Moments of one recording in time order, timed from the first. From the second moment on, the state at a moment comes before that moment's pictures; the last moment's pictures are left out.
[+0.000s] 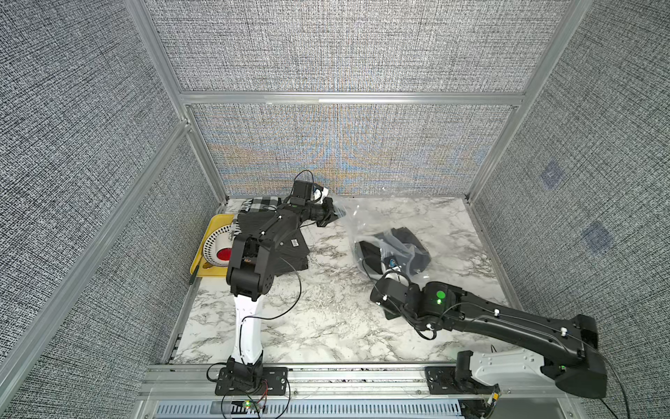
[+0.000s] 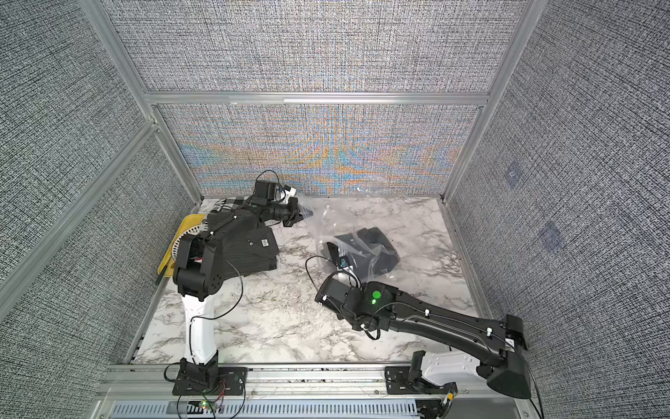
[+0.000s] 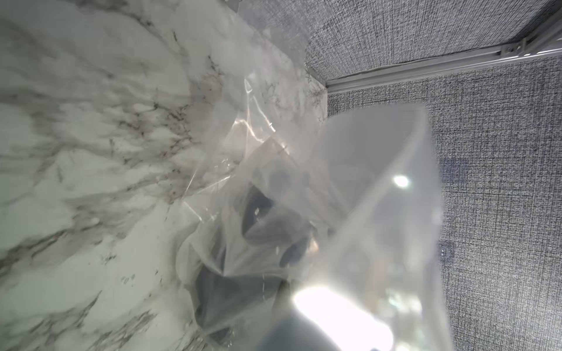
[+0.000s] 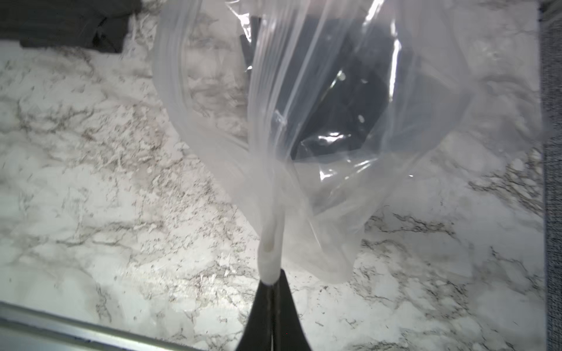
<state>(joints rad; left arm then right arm) -0.33 2.20 1.81 -0.22 0.85 -0.86 1.14 1.22 1.18 -1.12 0.61 0.78</state>
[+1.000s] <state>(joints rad) -0.34 2.05 1.29 0.66 0.84 -1.22 1.20 1.17 1.18 -1.03 0.53 0.56</state>
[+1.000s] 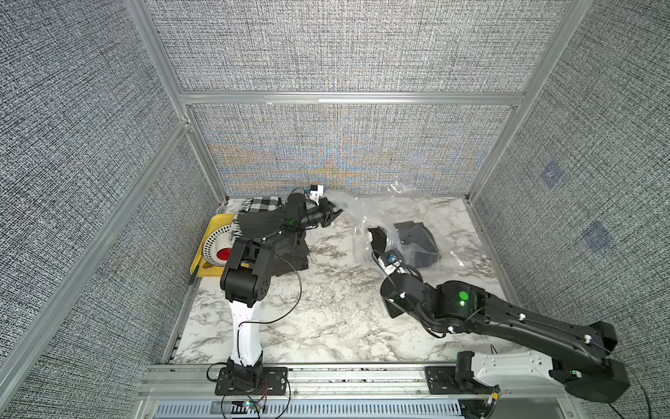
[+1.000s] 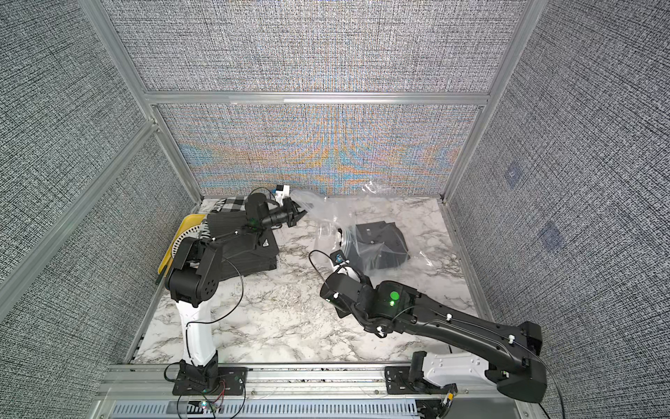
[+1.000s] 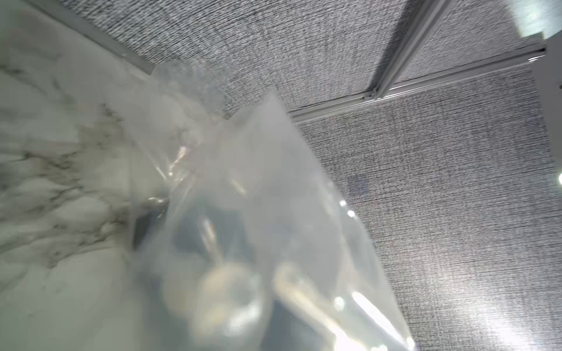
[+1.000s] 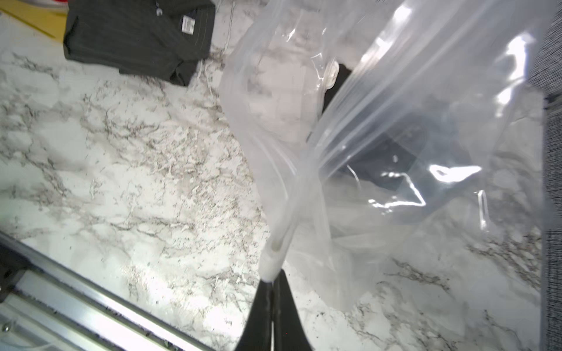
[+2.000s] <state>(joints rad) -0.33 1.77 1.04 0.07 0.80 -0.59 1.31 1.71 1.57 -1.31 0.75 0.78</state>
